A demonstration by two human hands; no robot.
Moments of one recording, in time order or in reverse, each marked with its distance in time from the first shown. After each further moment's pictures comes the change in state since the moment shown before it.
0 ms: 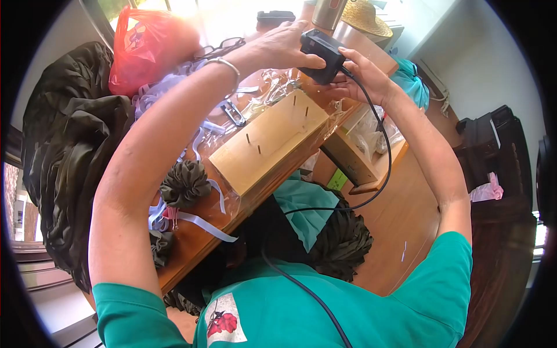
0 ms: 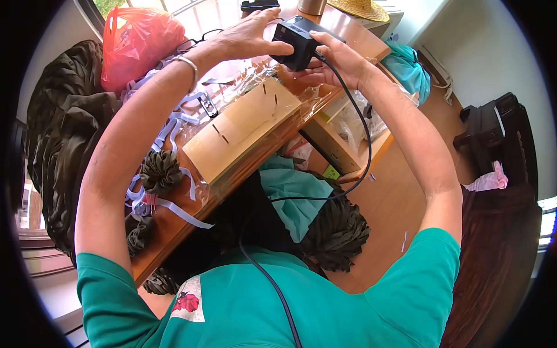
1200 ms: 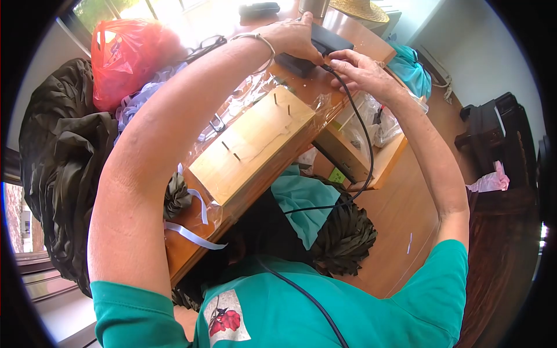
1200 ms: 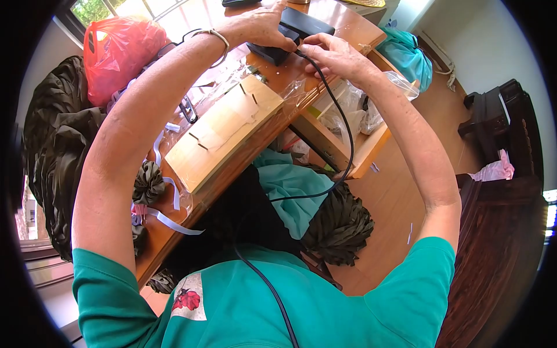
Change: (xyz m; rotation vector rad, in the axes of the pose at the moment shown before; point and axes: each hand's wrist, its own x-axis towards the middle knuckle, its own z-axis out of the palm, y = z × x) left_hand 0.070 0.011 0.048 0.296 -0.229 -0.120; right_hand -0.025 0.015 -0.011 -0.686 0.433 -0.099
